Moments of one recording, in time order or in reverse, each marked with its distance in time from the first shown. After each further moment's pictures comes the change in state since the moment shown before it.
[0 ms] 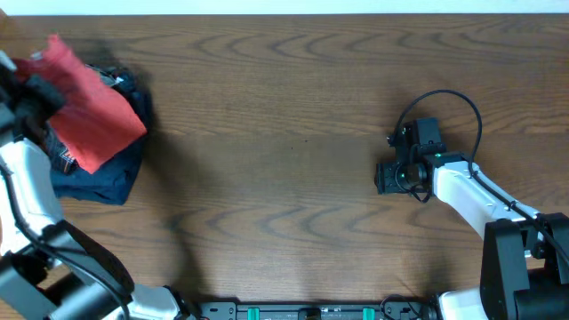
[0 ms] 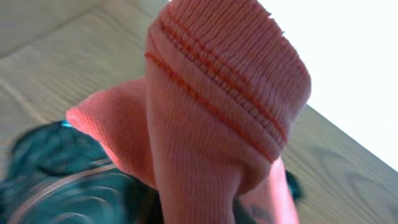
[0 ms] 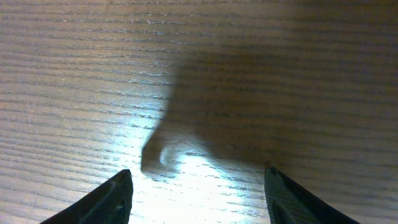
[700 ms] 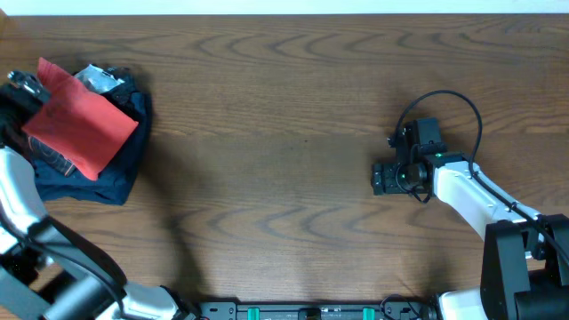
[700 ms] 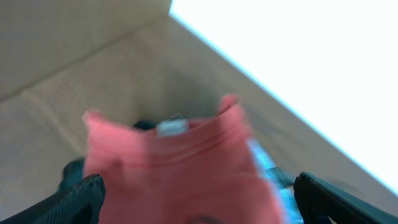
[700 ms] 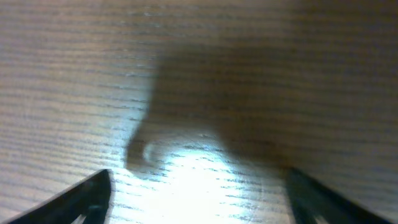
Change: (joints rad) left arm 0.083 0.012 0.002 0.108 0.069 -0.011; right arm 0.000 -0.005 0.002 -0.013 0.003 -0.002
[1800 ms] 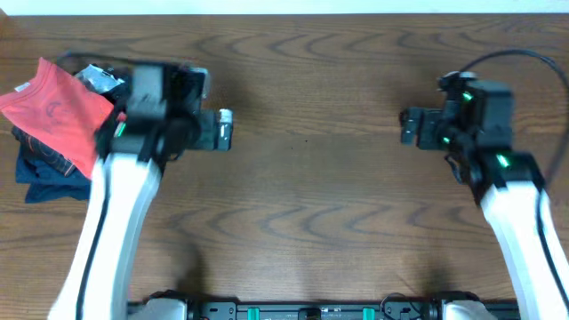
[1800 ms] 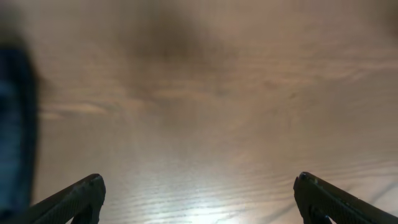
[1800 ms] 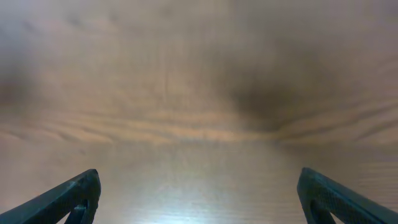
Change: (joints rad) left arm -0.831 -0.385 -0.065 -0.726 -0.181 0.209; right arm -0.108 -0.412 0.215 -0.038 0.011 0.018
